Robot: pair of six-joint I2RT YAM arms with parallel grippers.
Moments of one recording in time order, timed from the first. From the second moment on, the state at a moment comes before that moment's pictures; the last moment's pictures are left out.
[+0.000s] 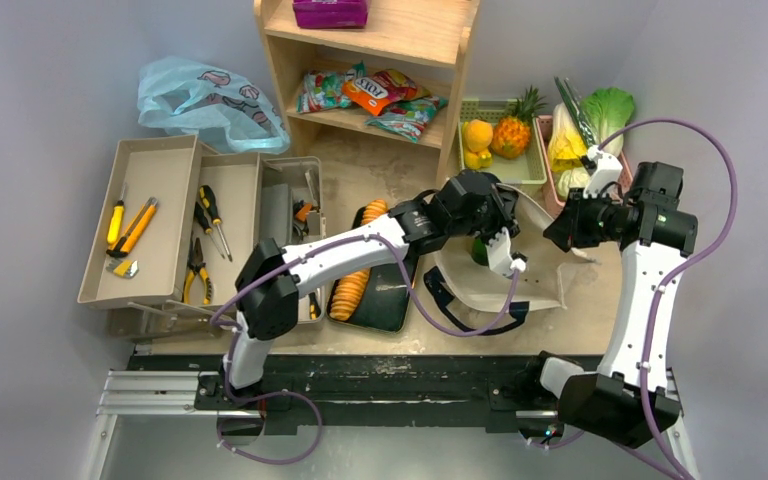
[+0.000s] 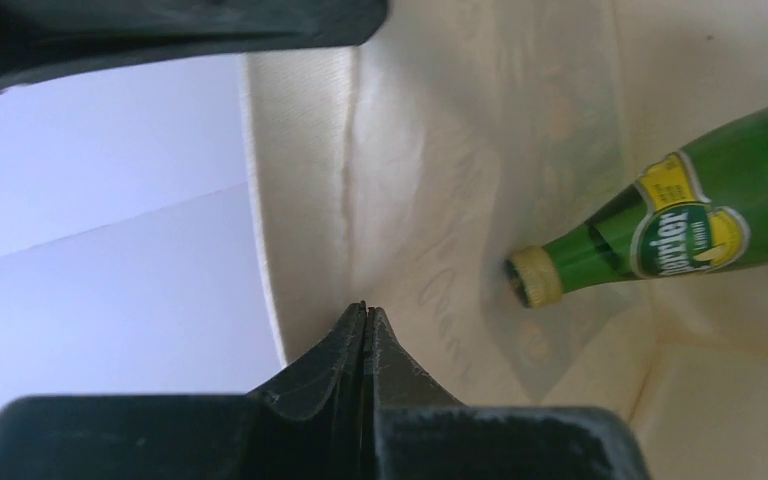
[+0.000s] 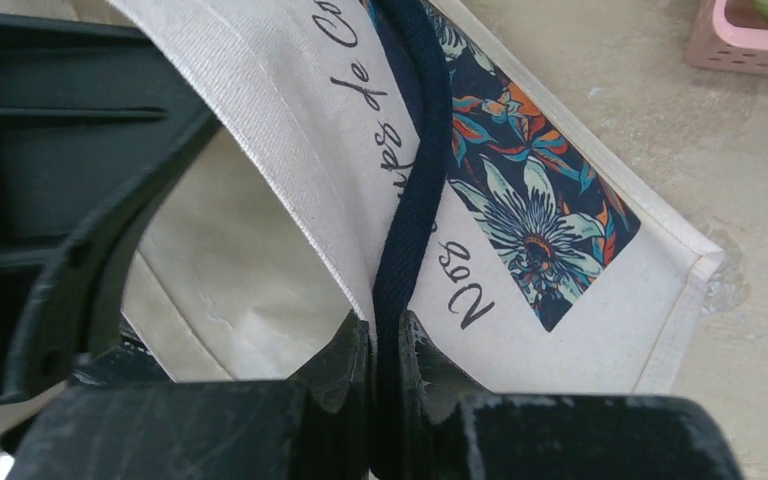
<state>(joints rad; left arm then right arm) -1.06 2.00 1.84 -0.17 0.12 1.67 -0.37 1.12 1.35 -1.19 -0.60 -0.29</state>
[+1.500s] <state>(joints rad) -1.06 2.02 1.61 0.25 -0.11 -0.01 -0.37 1.10 1.35 -1.17 -0.61 -0.16</state>
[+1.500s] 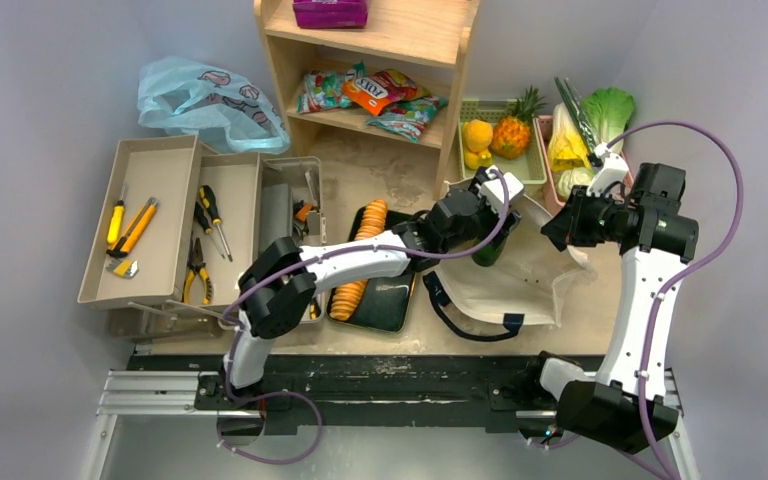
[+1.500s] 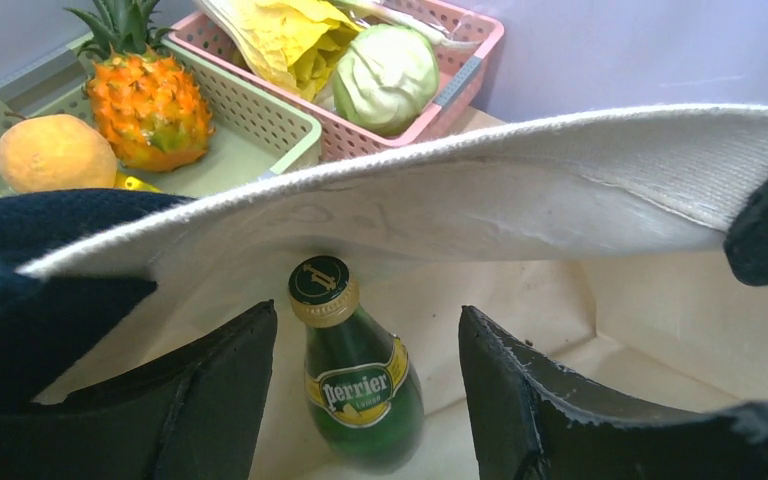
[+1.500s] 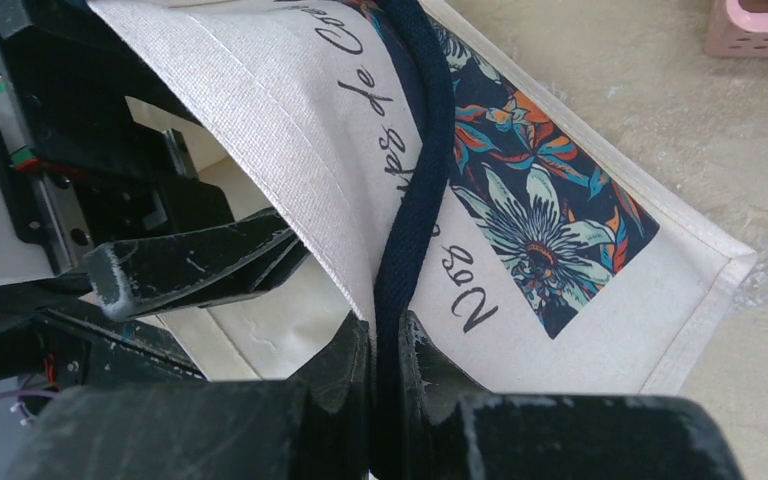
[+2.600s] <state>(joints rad) -1.05 2.26 1.84 0.27 -0.19 0.00 -0.37 1.09 1.38 -1.22 -0.60 -0.20</state>
